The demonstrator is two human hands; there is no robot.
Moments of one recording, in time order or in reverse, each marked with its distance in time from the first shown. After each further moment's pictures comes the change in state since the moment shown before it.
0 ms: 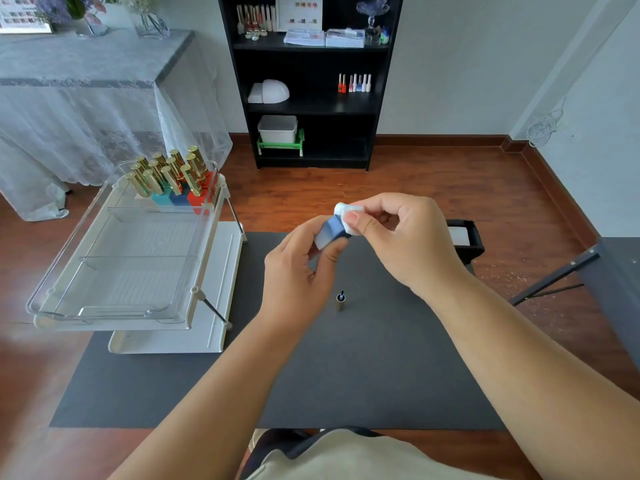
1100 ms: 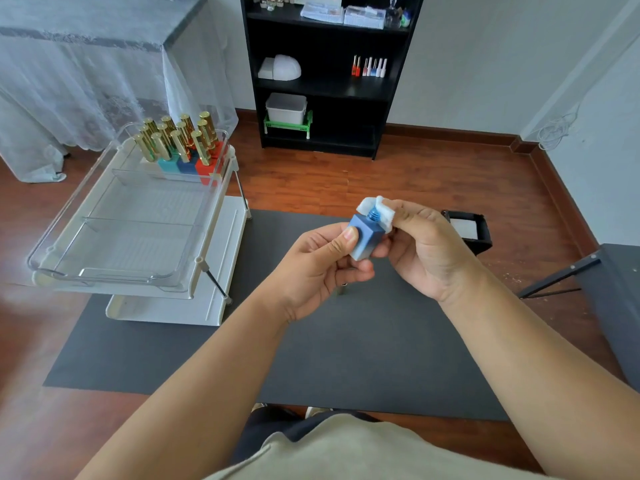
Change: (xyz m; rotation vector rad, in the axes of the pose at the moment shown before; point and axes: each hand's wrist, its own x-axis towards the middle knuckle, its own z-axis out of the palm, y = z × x) left_hand -0.006 -0.011 -0.005 -1.074 -0.553 -0.635; right_hand -0.003 0.037 0.000 0.780 -0.321 0.368
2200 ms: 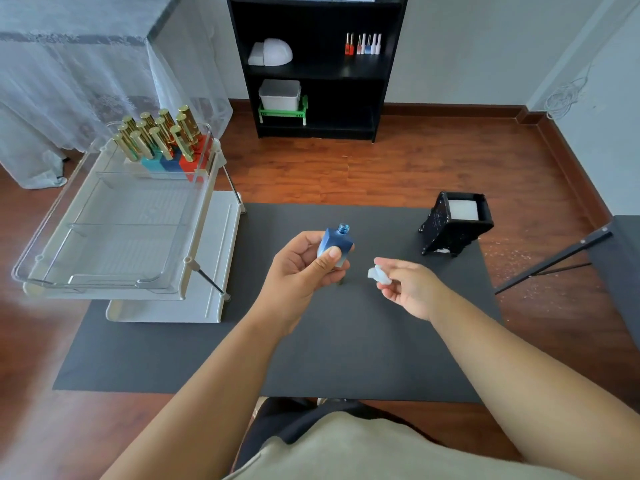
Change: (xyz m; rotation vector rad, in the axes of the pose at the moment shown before) left_hand -0.012 -0.034 -0.009 0.205 0.351 0.042; right_hand 0.005 0.130 -0.095 -0.027 0.464 0.564
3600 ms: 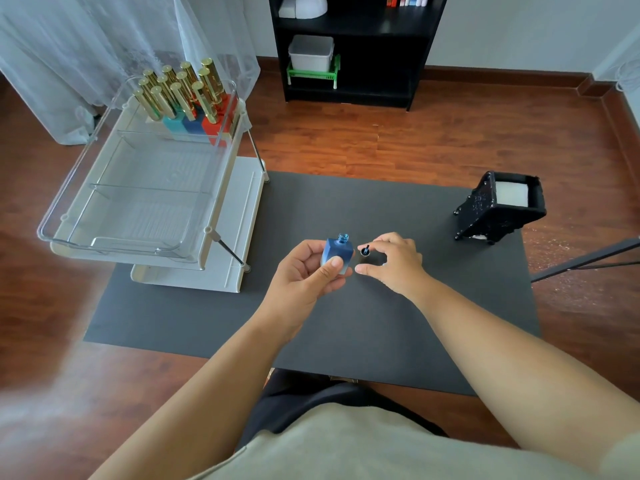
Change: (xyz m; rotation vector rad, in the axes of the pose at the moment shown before) left_hand -0.023 -0.034 -0.030 0.028 0.136 -0.140; right_hand 0.052 0.032 0.043 -1.182 0.048 -0.515
